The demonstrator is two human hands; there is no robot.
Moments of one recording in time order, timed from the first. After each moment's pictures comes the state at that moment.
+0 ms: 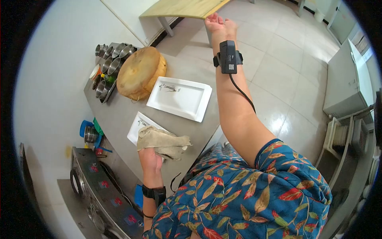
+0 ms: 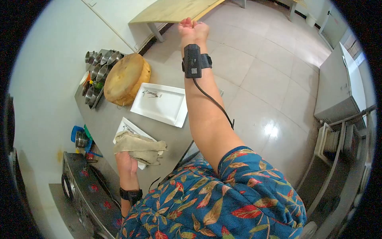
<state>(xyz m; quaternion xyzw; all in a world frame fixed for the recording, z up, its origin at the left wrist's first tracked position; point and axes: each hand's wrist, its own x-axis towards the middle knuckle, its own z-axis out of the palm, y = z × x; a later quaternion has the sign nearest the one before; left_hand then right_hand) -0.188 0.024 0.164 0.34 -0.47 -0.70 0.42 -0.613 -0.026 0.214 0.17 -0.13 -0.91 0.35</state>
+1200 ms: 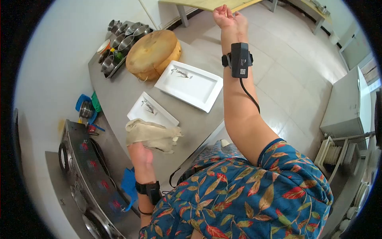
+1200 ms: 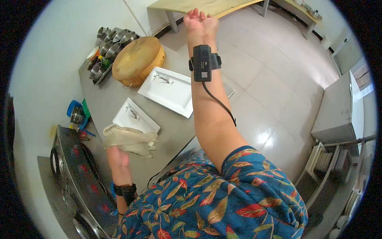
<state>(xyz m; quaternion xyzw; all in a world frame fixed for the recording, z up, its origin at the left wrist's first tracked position) -0.118 0.011 0.146 0.38 -0.45 -0.63 0.51 -0.555 -0.061 0.230 0.11 -0.13 -0.89 0.43</state>
